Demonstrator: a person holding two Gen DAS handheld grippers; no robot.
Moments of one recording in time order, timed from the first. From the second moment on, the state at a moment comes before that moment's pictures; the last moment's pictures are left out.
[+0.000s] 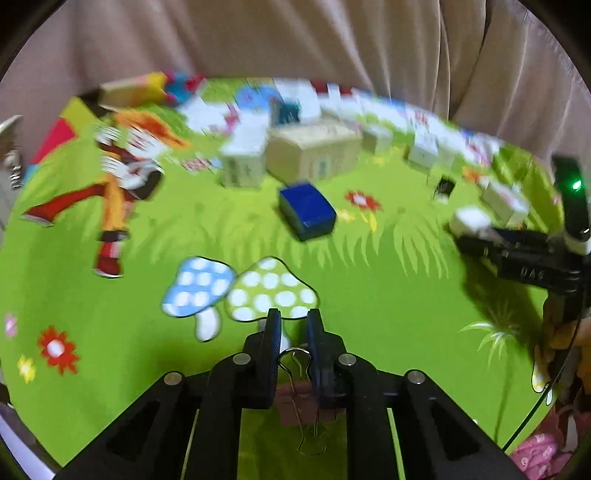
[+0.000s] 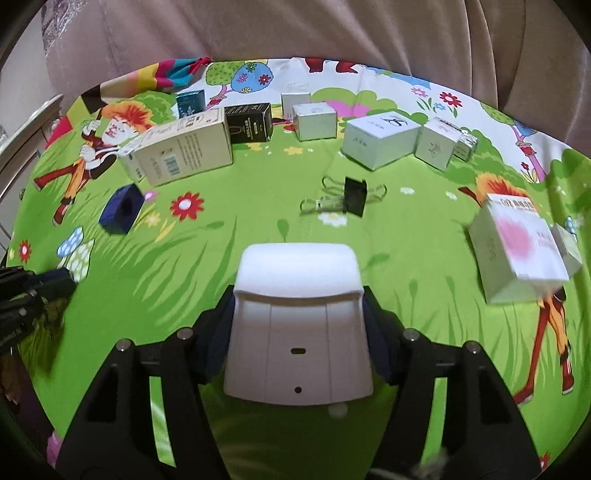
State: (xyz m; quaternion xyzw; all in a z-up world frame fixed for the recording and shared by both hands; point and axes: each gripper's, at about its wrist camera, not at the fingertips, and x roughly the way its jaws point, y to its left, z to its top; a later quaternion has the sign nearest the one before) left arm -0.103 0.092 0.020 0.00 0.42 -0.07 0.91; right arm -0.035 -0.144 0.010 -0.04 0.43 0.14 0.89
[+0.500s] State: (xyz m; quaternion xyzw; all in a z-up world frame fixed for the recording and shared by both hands) left arm -0.132 0.074 0.010 0.04 0.43 -0.10 0.90; right arm -0.036 -0.143 0.010 -0.04 0.44 0.14 0.89
